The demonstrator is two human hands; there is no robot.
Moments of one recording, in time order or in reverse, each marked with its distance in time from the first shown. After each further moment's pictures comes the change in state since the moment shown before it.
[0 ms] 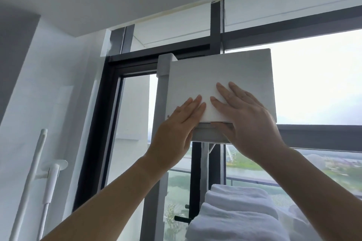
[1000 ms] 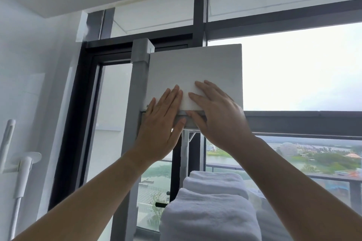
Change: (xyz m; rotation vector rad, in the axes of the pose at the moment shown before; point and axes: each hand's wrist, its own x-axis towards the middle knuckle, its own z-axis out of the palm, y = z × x) left_hand -0.003 0.017 0.031 -0.032 -0.043 -0.148; right_hand -0.010 -0.003 -0.003 0.175 -0.098 0.151
